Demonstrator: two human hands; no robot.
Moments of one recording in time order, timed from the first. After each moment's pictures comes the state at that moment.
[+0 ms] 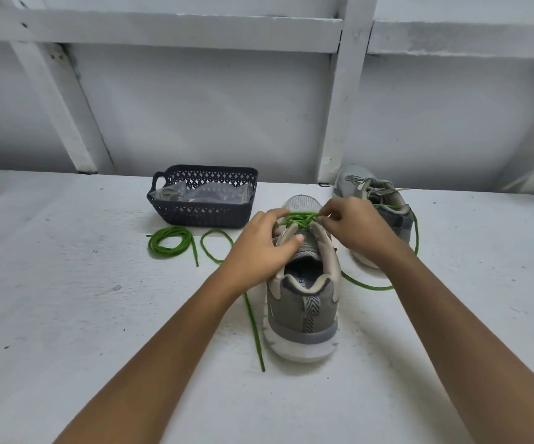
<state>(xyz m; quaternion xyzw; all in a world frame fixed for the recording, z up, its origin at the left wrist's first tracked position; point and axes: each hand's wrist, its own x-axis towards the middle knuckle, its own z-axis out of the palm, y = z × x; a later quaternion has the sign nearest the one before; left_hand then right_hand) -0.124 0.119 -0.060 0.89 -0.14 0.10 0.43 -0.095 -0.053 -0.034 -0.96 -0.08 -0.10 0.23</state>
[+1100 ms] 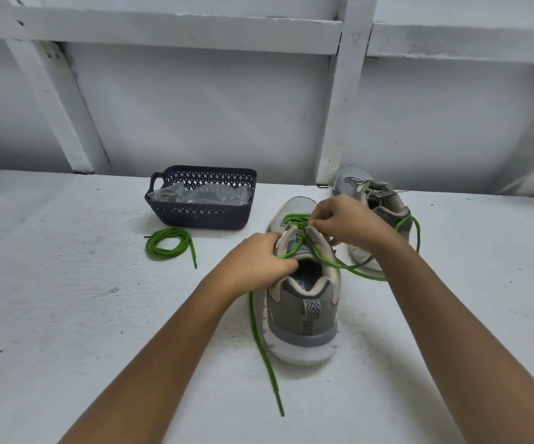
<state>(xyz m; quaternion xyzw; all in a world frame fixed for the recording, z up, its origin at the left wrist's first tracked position) -0.134 0.123 -0.046 0.93 -0.11 -0.05 0.34 -0.087 -0.043 -0.022 -0.95 -0.08 0.02 0.29</state>
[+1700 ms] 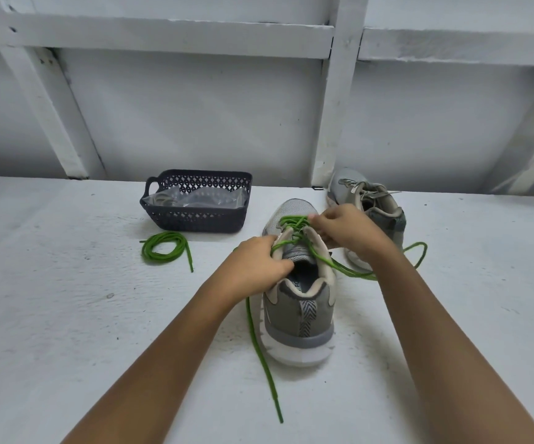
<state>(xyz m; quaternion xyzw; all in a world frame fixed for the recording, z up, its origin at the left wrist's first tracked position) -0.137 0.119 -0.045 0.93 -0.09 -0.05 0.35 -0.089 -0.049 -0.039 -0.88 0.01 0.03 0.48</state>
